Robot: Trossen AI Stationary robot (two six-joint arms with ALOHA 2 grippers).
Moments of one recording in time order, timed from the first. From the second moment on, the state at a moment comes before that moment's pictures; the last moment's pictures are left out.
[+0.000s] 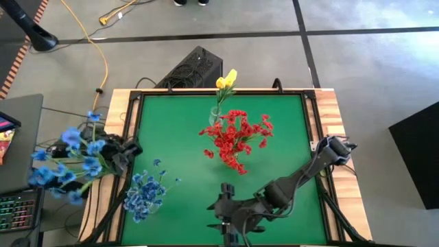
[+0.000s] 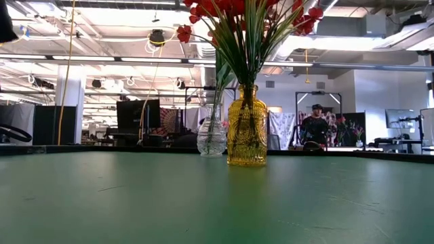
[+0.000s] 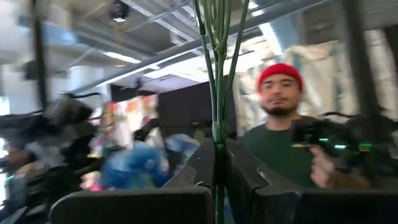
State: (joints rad) left arm -0.02 0.01 0.09 0.72 0.89 -0.52; right arm 0.60 1.97 1.89 -0.50 0.37 0.44
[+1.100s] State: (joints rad) left arm -0.72 0.28 0.01 0.62 0.60 0.15; right arm 0.57 2.02 1.89 -0.41 0.50 0.56
